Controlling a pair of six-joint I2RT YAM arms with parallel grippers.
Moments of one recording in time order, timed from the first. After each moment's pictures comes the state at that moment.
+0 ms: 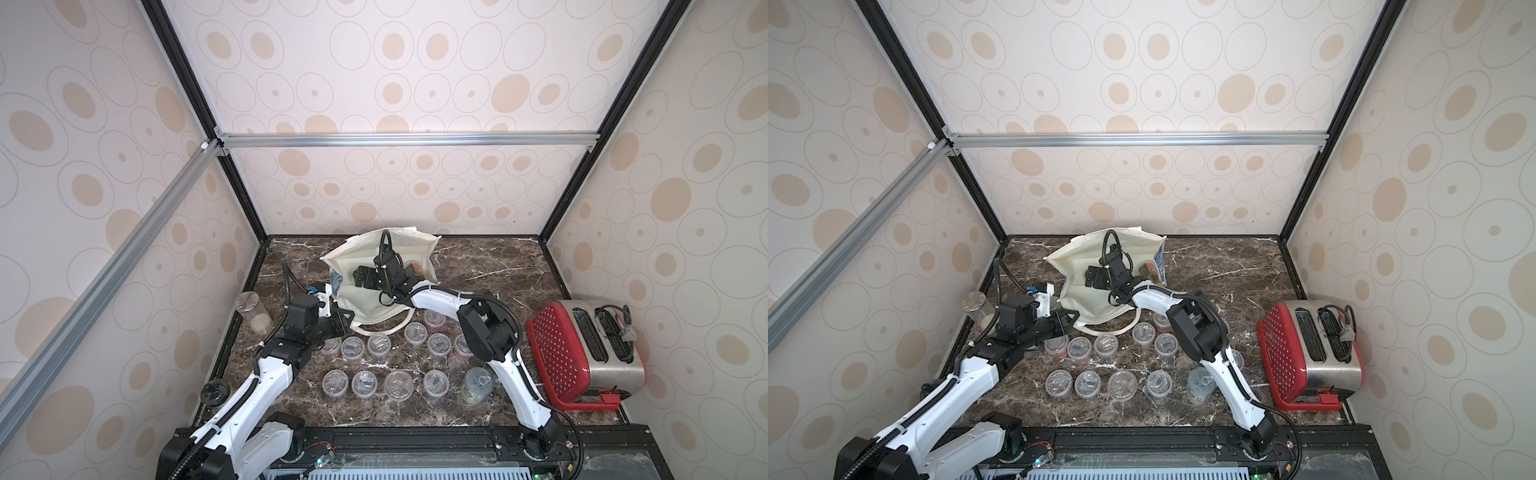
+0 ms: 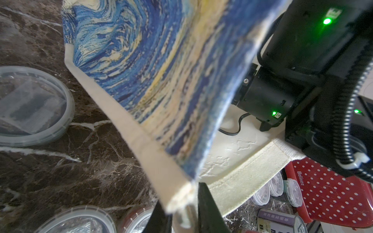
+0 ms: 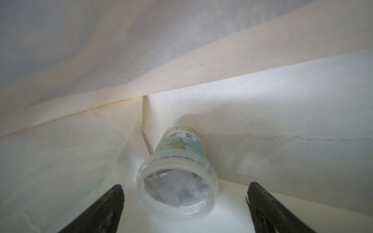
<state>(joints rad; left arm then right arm) -0.26 0.99 0.58 -0.18 0.30 -0.55 0.74 2.39 1.86 0.00 0.02 0.70</state>
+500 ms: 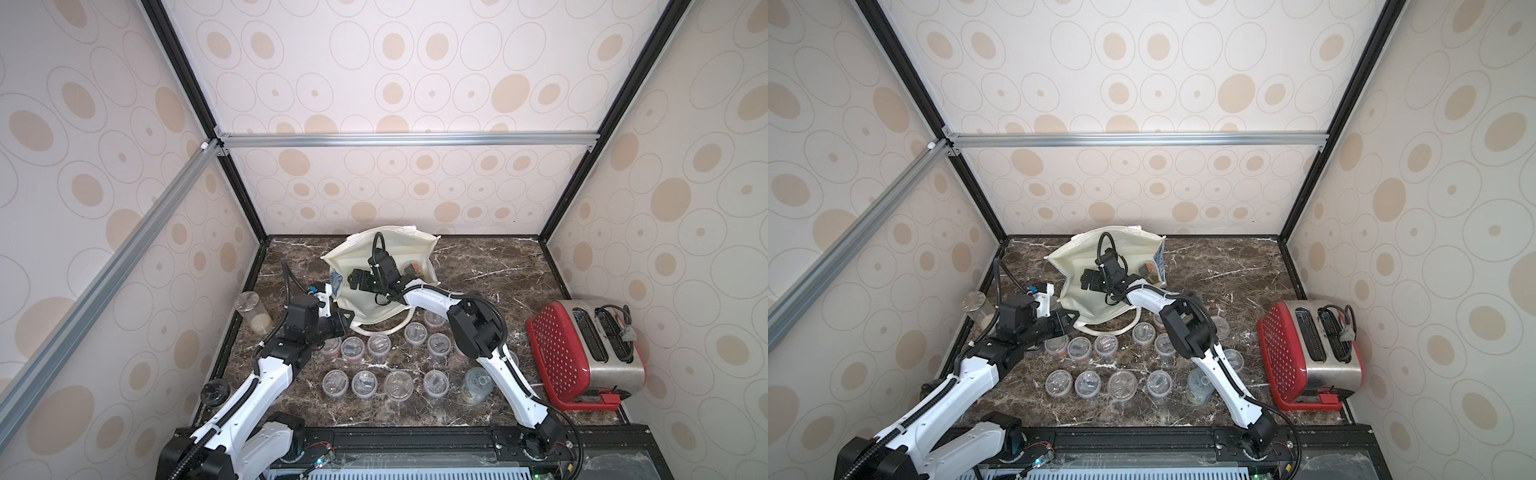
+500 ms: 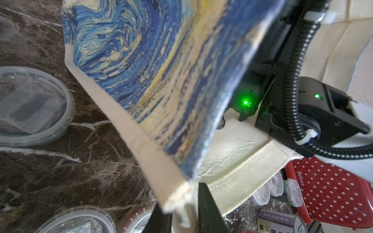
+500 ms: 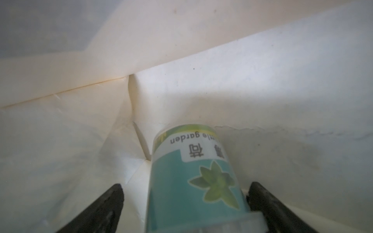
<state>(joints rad) -0.26 0.99 0.58 -0.18 0.30 -0.55 0.74 2.54 2.06 -0.13 -0.08 0.75</state>
